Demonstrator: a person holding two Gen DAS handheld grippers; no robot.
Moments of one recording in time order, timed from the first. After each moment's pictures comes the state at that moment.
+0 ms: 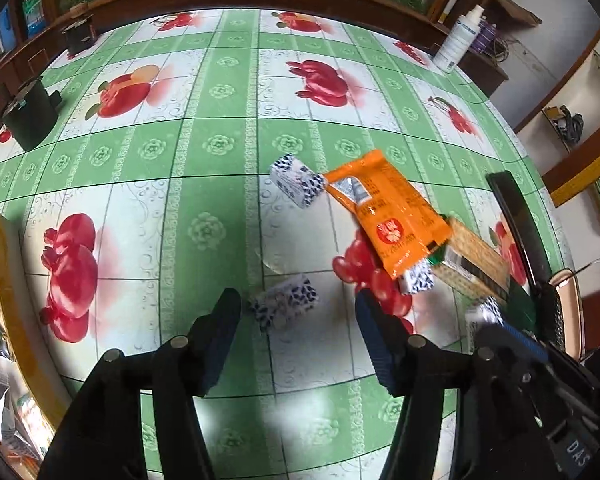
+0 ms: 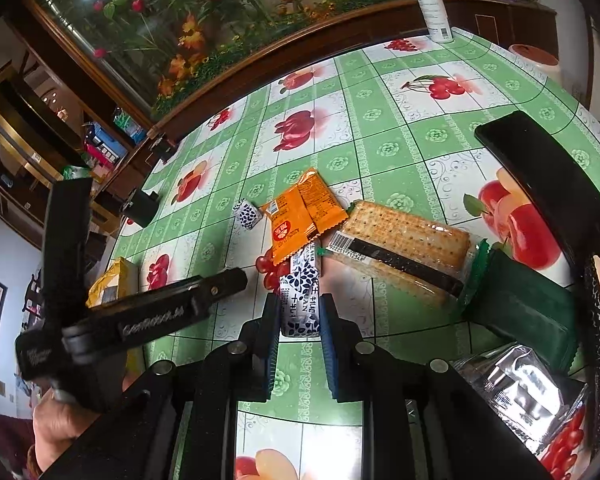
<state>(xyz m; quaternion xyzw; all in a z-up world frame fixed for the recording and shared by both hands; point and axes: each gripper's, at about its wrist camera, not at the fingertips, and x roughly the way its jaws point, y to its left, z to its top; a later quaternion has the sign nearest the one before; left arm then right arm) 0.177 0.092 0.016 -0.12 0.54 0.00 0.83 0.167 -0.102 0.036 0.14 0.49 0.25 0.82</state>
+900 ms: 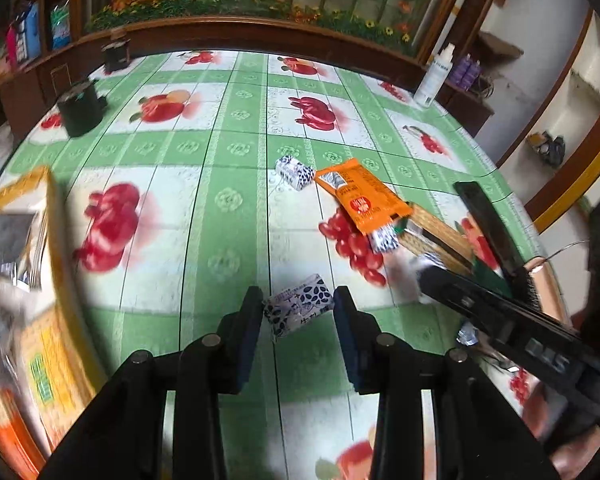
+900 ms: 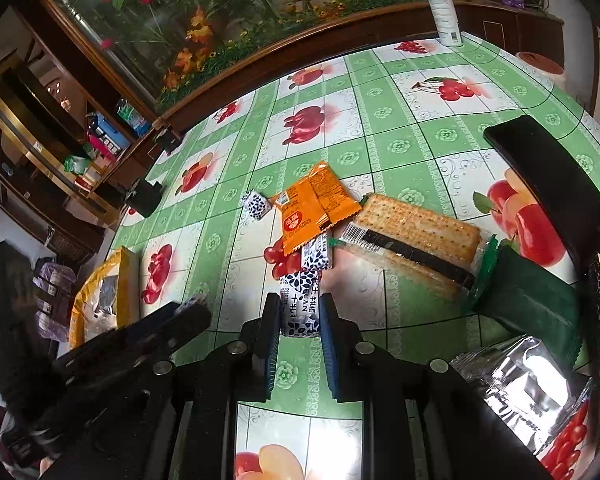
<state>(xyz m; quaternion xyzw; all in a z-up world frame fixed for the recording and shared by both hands) 0.095 0.089 0.041 -0.15 0.46 0.01 0.88 0.157 -0.091 0.036 0.12 0.49 0.25 0.83</state>
